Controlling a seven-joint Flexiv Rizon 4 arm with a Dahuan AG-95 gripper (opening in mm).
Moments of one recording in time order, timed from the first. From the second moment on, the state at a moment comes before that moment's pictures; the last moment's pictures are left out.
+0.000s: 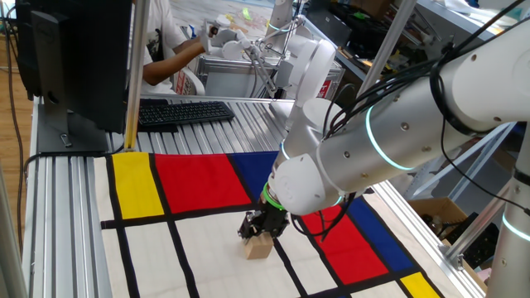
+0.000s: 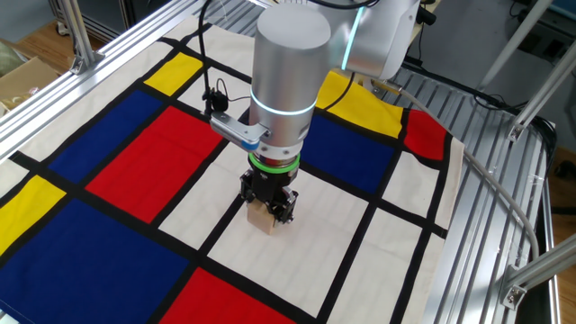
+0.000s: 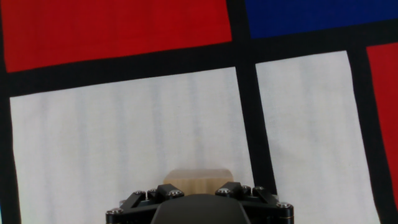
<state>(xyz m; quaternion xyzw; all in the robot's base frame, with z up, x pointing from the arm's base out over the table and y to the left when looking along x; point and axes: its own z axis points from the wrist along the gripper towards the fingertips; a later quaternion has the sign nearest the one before) 0.528 0.046 0.013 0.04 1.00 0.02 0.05</state>
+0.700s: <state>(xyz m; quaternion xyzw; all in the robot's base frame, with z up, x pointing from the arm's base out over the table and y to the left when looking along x) 0.526 0.055 0.013 0.05 1.00 0.01 0.05</state>
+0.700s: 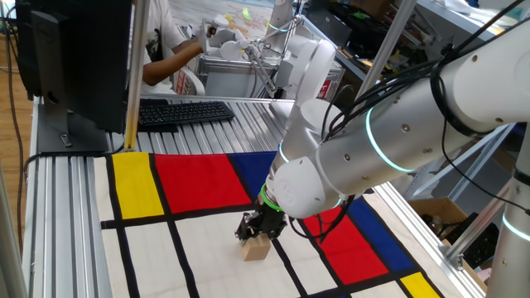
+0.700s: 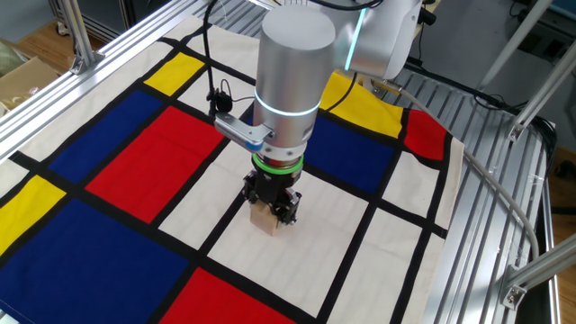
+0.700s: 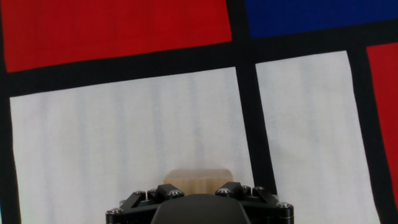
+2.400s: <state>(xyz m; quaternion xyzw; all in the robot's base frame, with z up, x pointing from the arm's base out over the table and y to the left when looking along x) 0.521 0.069 0.014 0.06 1.00 0.02 0.05</state>
